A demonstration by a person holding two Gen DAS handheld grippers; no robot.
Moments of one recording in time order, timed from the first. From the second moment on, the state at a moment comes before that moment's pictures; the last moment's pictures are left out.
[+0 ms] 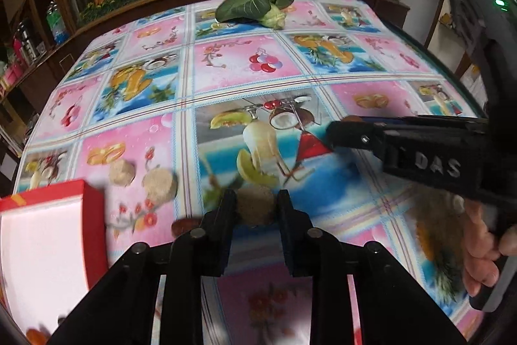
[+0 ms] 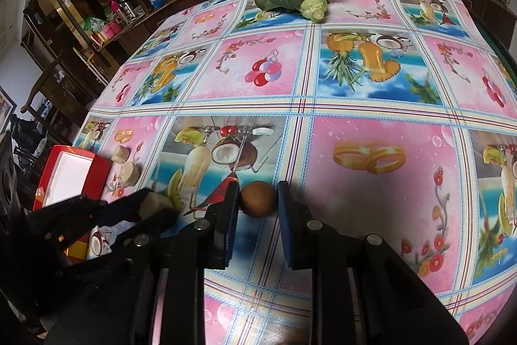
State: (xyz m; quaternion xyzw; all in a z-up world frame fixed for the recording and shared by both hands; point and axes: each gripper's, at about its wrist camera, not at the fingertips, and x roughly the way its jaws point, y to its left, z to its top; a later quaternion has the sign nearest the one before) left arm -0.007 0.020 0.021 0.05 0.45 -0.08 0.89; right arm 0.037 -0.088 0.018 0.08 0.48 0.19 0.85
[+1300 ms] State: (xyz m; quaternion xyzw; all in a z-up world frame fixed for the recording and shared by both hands) left arm -0.189 0.191 0.056 -0.03 0.34 0.12 0.93; right arm -0.098 0.084 0.050 0.01 0.37 0.40 0.84
